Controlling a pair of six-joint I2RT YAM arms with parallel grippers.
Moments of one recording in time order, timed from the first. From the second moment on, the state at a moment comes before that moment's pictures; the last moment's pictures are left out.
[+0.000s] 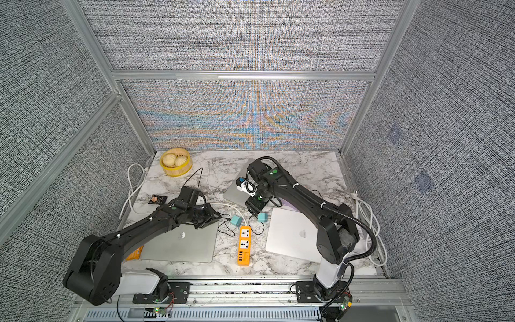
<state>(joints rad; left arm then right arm) -0.44 1.34 0.77 -0.43 0.43 -0.87 0.63 1.71 1.50 -1.02 -0.17 -0.30</state>
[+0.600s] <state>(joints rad) -0.34 0.96 0.81 -0.60 -0.09 -0.57 0.32 1.09 0.79 -0.47 -0.09 -0.06</state>
